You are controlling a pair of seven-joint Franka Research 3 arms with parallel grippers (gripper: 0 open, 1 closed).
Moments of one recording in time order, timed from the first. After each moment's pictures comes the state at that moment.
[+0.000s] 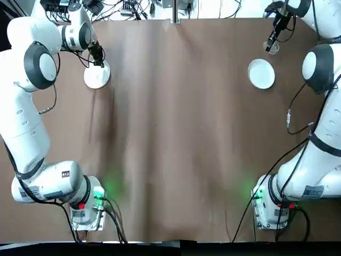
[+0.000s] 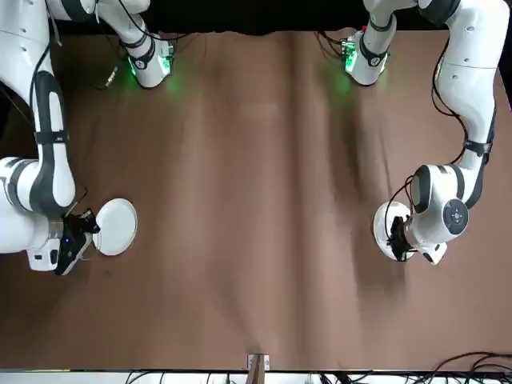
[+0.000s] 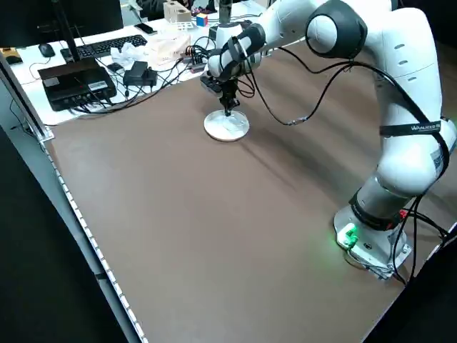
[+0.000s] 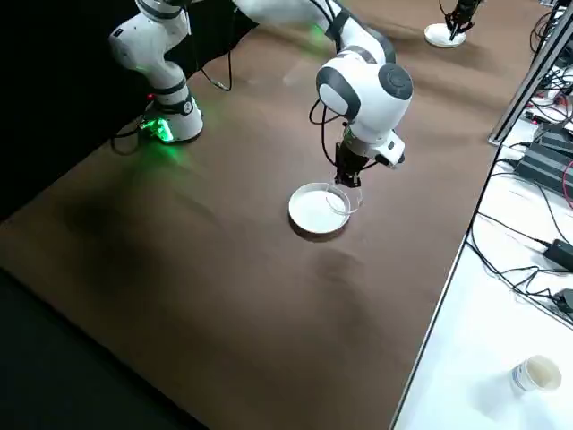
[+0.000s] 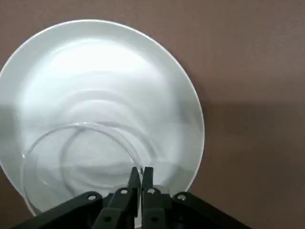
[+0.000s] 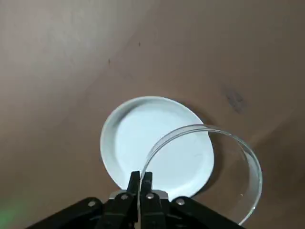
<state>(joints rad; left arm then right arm) 0.13 0.65 -0.15 -1.74 0.08 2.35 -1.58 0.00 0.60 -0.14 -1.45 0.14 1.80 -0.96</state>
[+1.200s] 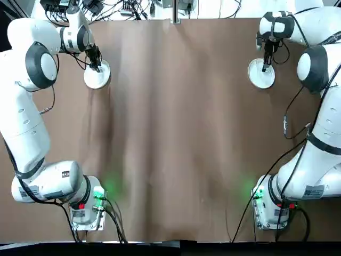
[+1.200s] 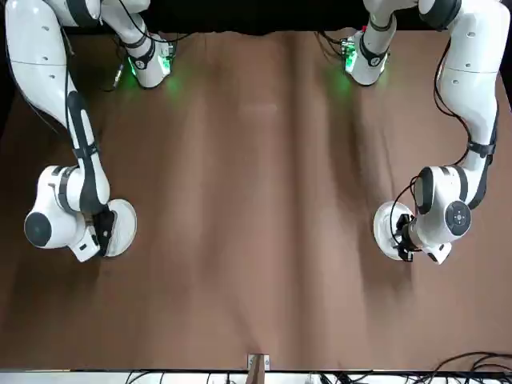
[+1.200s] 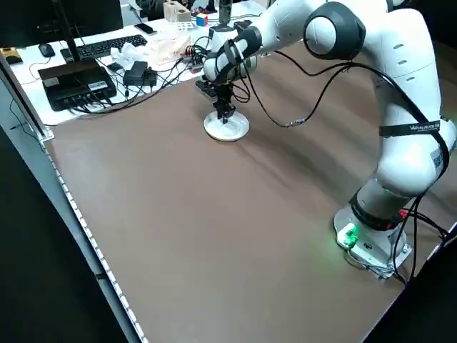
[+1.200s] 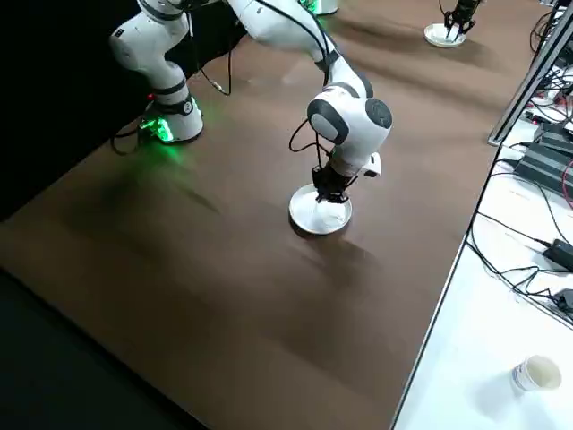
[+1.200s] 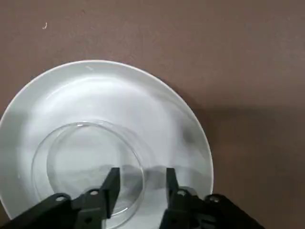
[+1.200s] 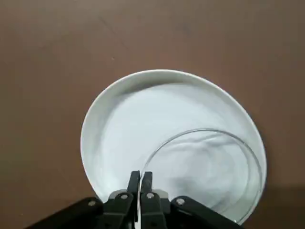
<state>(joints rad) 0.13 0.67 -0.11 -1.74 0.12 2.36 -1.56 0.04 0.63 -0.14 -1.67 0.00 2.01 -1.38</state>
